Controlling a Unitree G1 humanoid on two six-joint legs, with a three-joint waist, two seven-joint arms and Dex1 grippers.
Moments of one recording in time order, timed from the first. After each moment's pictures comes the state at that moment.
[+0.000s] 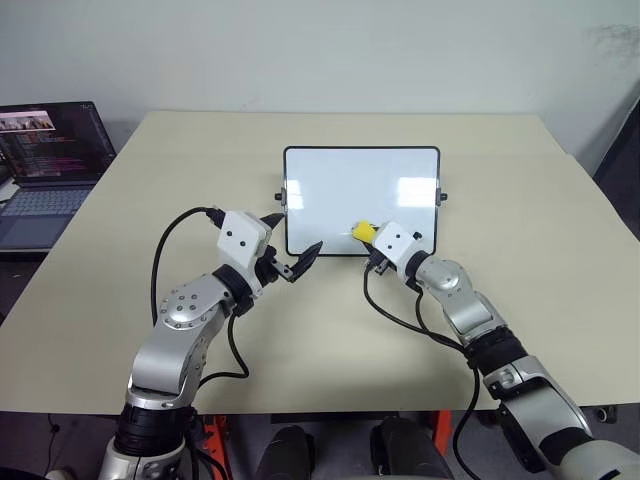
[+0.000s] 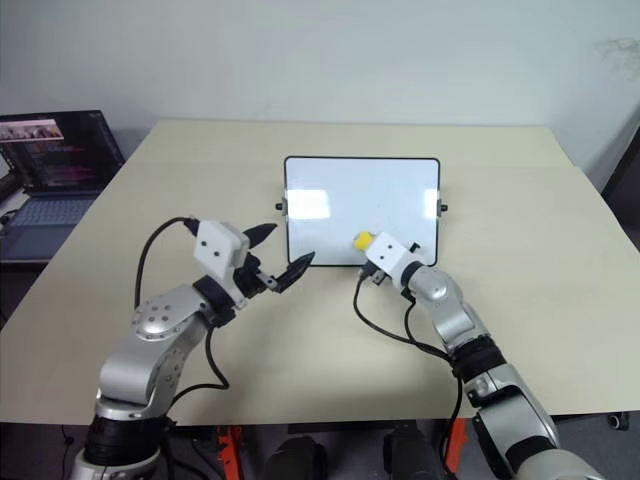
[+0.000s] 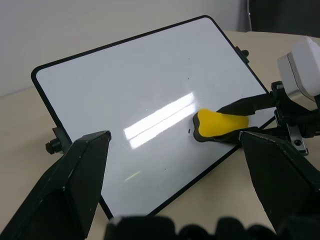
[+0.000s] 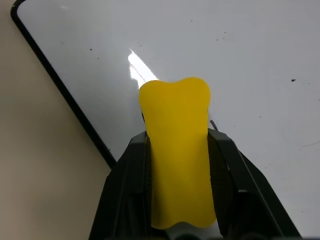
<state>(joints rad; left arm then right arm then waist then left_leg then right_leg) -0.24 0.43 0.01 -0.39 -0.27 0.45 -0.49 -0.59 -0.26 0.30 0.38 -0.23 0.05 0.41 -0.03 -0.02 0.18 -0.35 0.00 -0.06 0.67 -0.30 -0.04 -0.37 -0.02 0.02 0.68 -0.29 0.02</state>
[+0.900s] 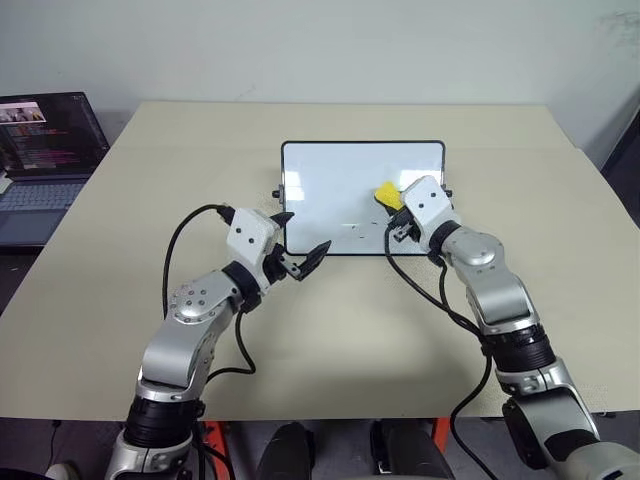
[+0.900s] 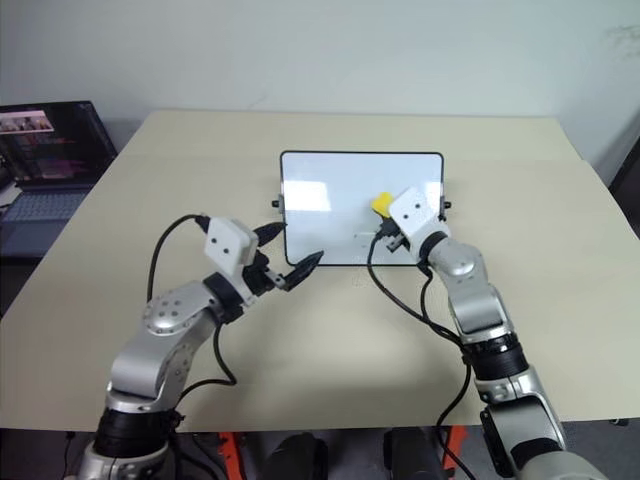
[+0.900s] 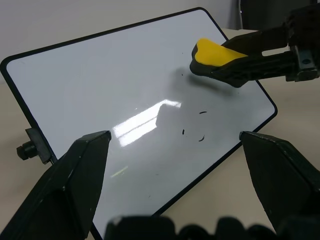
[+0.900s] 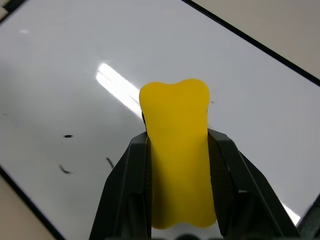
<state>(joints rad) -0.27 0.41 -0.01 -0.35 -0.27 0.45 -0.51 -0.62 -0.28 0.14 0.08 -0.16 0.40 0.39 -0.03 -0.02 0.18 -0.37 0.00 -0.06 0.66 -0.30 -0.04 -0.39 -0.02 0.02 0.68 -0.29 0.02</state>
